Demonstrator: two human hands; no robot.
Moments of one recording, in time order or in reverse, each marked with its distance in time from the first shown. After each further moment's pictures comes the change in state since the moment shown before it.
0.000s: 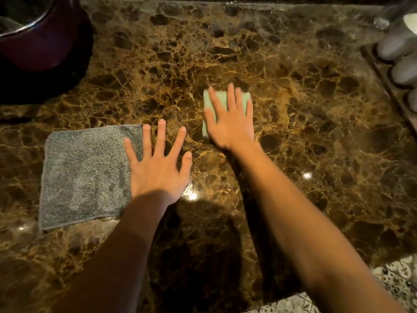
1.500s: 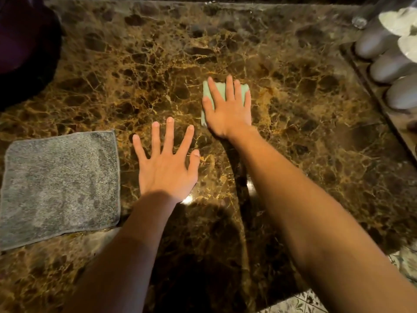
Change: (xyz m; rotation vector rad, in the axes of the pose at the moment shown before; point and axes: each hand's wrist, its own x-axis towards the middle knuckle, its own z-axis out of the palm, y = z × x) left_hand 0.019 0.056 0.010 -0.025 0.029 0.080; right_hand 0.029 0.042 -0.015 -0.005 -0.015 0.074
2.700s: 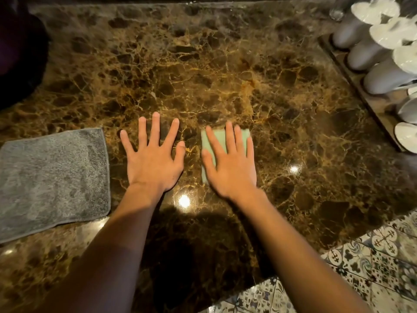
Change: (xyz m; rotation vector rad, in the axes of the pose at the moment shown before) left_hand 0.000 0.000 -0.001 0.017 0.015 0.011; right_hand -0.155 0.027 0.027 0.017 -0.004 -0.018
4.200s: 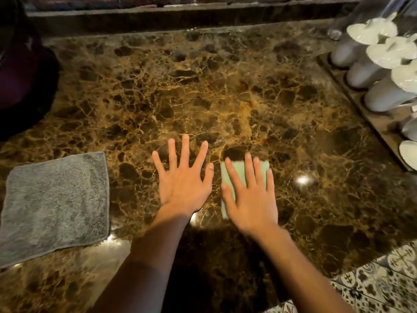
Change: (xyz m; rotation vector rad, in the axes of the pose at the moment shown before) left_hand 0.005 0.061 0.007 -0.007 -0.035 0.056; right_hand -0.032 0.041 -0.004 -0.021 -0.004 0.039
